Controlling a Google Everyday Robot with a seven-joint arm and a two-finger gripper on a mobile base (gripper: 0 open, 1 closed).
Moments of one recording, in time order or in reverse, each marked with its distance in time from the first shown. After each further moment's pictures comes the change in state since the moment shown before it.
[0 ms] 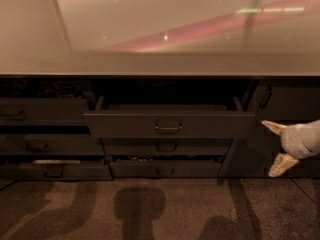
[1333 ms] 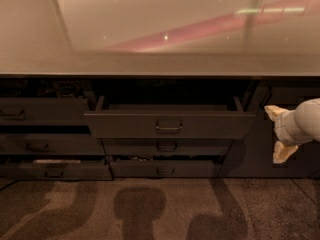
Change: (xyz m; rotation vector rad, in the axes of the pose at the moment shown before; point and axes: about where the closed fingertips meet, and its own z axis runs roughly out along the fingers) arm -0.018 -0.039 -0.038 0.114 0.393 -0.116
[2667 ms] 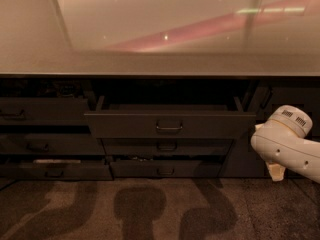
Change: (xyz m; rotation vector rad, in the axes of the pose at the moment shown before) arm -0.011 0.056 0.022 -0.124 0.302 -0.118
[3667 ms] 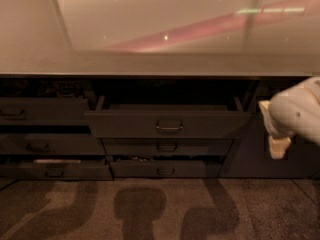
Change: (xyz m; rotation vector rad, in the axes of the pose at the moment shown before) arm 0.016 -0.072 -0.022 0.063 -0.148 0.078
